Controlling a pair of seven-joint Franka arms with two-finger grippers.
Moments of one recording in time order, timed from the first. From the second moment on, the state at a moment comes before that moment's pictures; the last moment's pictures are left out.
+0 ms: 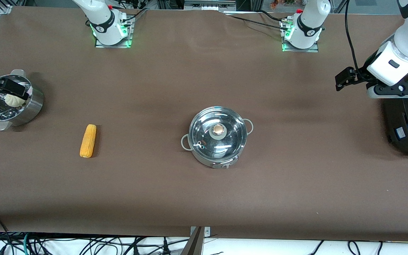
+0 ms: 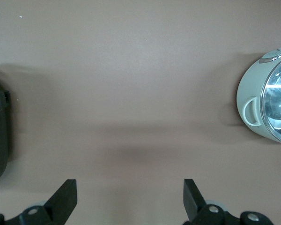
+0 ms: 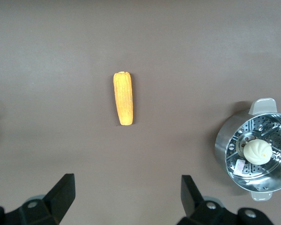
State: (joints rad) left arm -0.06 -0.01 -0.06 -1.67 0.01 1.59 -0.16; right arm -0.02 0.09 -0.06 -1.54 -0.01 1.59 0.04
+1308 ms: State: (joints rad) left arm -0.07 -0.01 -0.07 -1.67 0.00 1.59 -0.15; right arm -0.02 0.09 -0.06 -1.54 -0.01 1.59 0.04
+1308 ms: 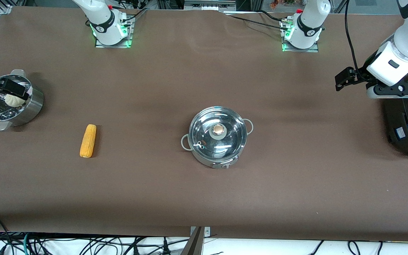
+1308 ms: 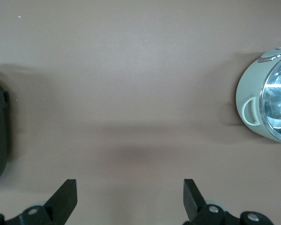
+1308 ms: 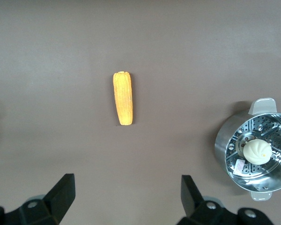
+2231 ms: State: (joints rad) left arm -0.47 0.63 -0.15 -1.31 -0.12 1.91 -0.55; right arm -0.02 0.12 -0.06 -1.53 -0.02 1.59 0.04
